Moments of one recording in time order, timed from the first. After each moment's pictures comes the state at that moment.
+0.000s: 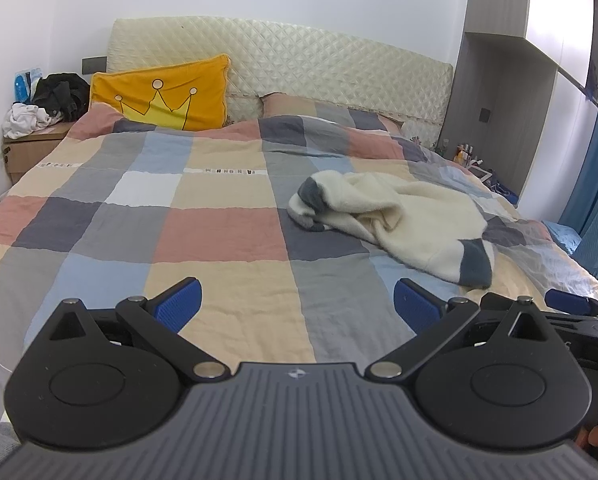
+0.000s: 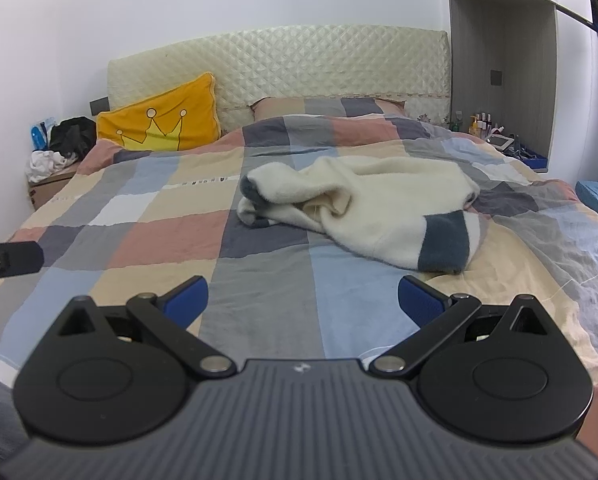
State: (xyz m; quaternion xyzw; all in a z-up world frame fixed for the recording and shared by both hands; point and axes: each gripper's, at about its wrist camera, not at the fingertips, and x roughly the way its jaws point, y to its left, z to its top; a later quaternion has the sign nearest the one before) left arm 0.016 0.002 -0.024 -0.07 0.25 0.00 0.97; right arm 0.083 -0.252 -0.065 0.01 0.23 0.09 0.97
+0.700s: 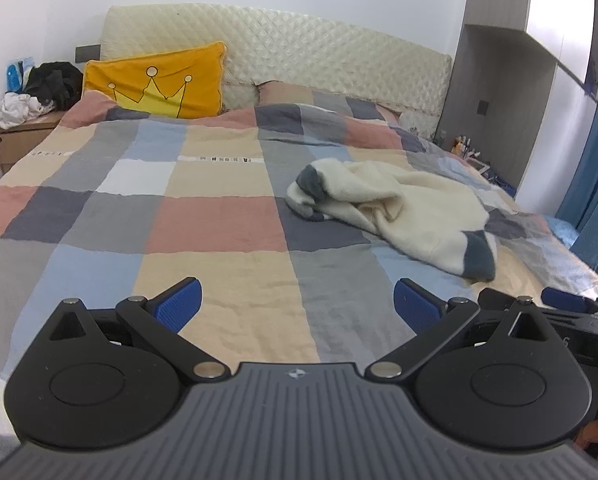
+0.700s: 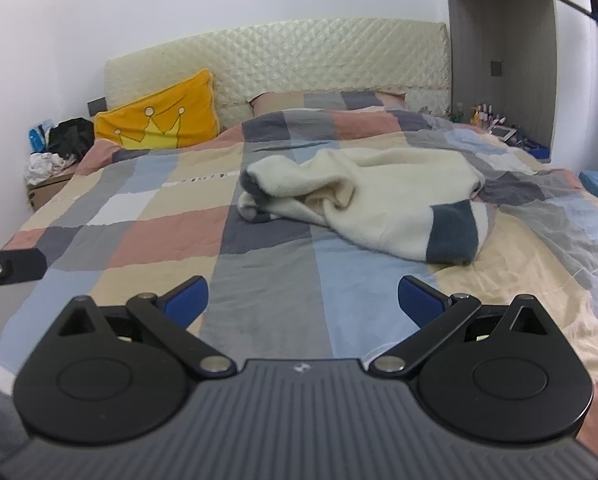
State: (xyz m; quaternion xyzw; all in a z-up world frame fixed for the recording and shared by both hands) left arm 0.038 0.010 -0.041 -0.07 0.26 0.00 0.96; right arm 0.096 -0.245 -0.082 0.02 0.24 0.08 0.97
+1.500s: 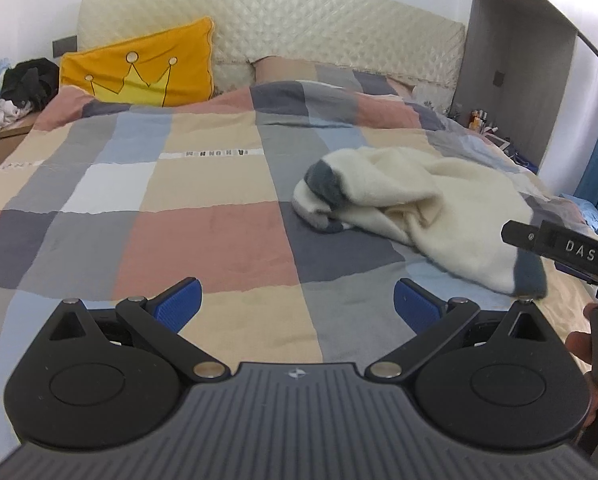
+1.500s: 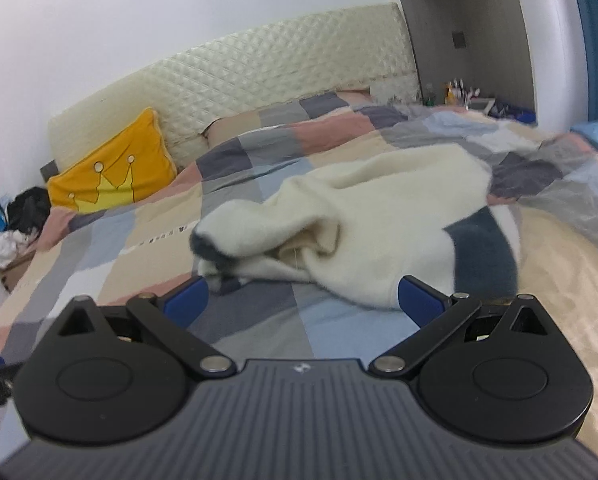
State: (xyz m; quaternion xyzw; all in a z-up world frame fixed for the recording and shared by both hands) left arm 0.210 0.019 -0.071 -0.05 0.30 0.00 0.95; right arm 0.239 -0.254 -0.098 0.13 0.23 0.04 0.96
